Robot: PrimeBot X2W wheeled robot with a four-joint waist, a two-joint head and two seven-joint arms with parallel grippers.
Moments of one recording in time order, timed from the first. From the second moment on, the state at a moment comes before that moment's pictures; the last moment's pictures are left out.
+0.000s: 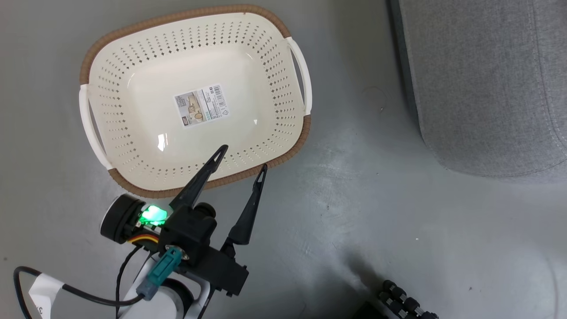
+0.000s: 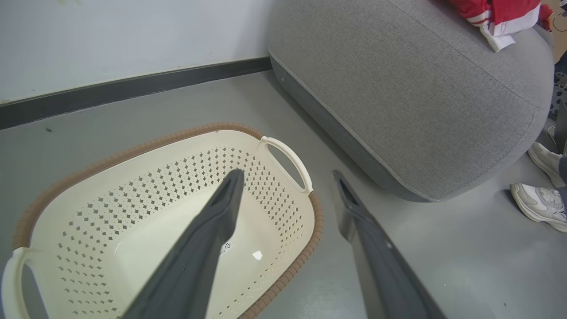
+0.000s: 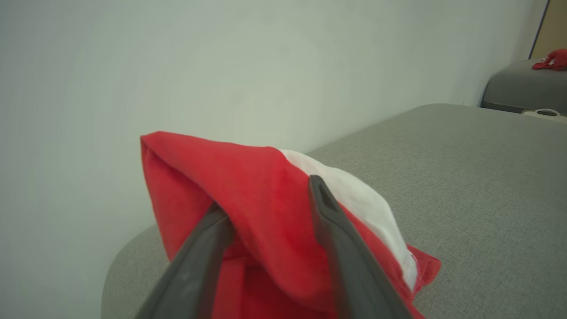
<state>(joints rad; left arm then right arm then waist) -0.29 0.31 -0.52 -0.20 -0.24 0.07 0.10 -1.26 -0.55 -0.15 1.04 0.58 0.12 -0.26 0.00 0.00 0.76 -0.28</state>
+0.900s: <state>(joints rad) -0.31 0.16 -0.49 0.06 -0.32 0.09 -0.07 -0.94 -0.48 -0.05 0.76 0.49 0.12 -0.26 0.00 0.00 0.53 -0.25</state>
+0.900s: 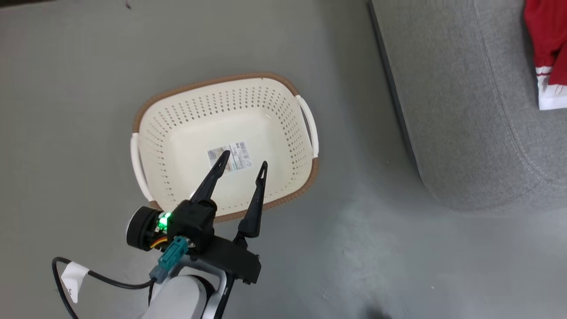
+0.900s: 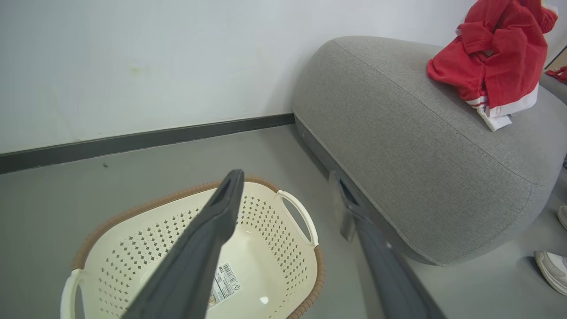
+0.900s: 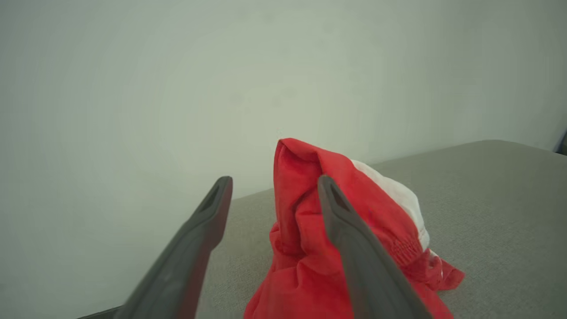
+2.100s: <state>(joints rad) -0.19 0.09 -0.32 0.43 -0.46 0.11 -0.24 -0.34 -0.19 0.15 0.59 0.49 0.12 -0.26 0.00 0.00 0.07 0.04</state>
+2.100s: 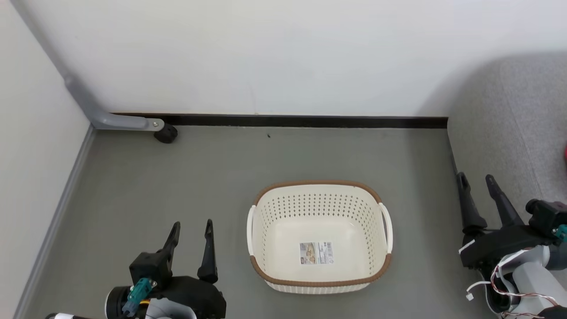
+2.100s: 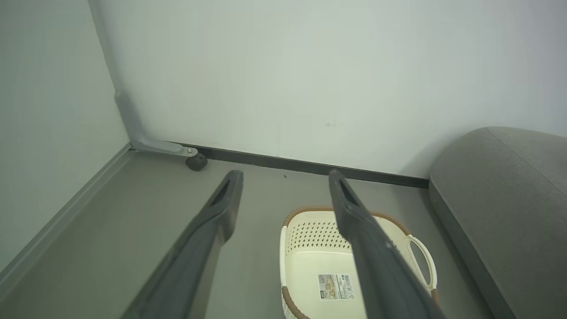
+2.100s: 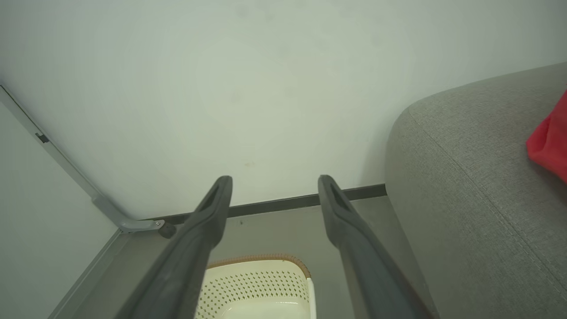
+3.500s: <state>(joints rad) -0.16 0.09 -0.26 0.53 -0.47 0.10 -0.25 -0.21 -0.13 0.13 0.55 0.42 0.12 -0.26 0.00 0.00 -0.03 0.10</state>
